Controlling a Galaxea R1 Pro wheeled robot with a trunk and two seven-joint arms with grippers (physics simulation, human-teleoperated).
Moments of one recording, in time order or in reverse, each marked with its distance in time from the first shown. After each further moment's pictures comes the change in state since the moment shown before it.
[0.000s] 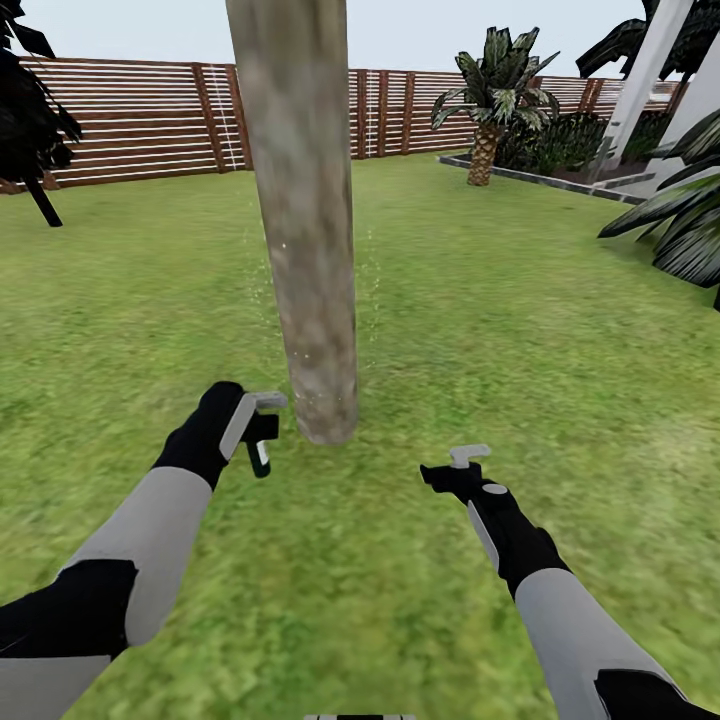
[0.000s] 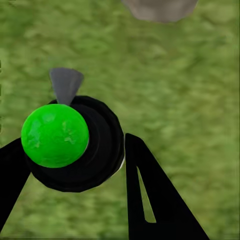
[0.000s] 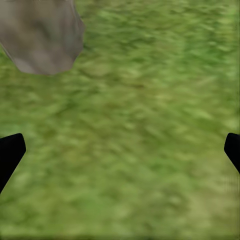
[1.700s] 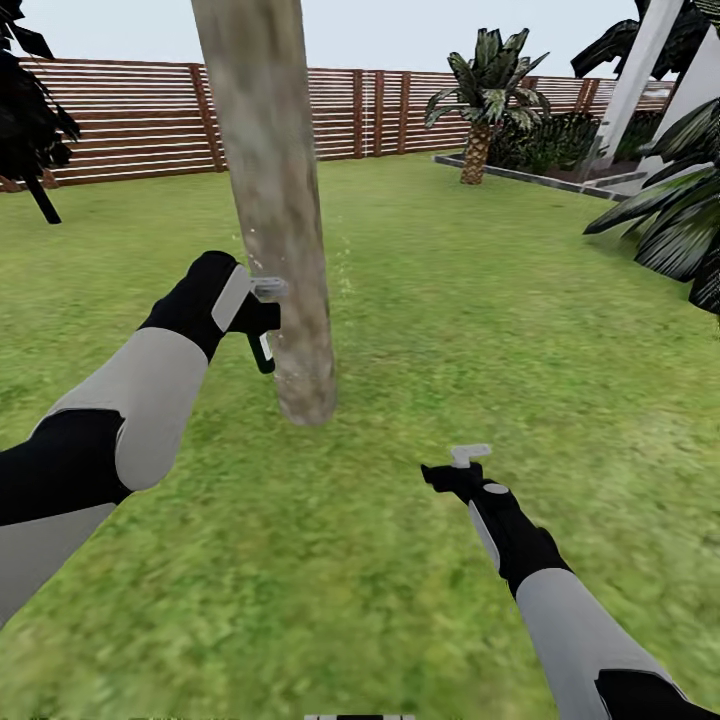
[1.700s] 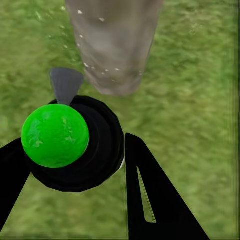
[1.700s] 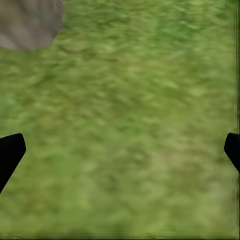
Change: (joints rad) left arm -0.486 -0.027 0.014 0.247 -0.011 0.003 0.005; right arm 0.000 -0.002 -0.003 -0.002 0.000 0.000 0.000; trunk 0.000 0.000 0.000
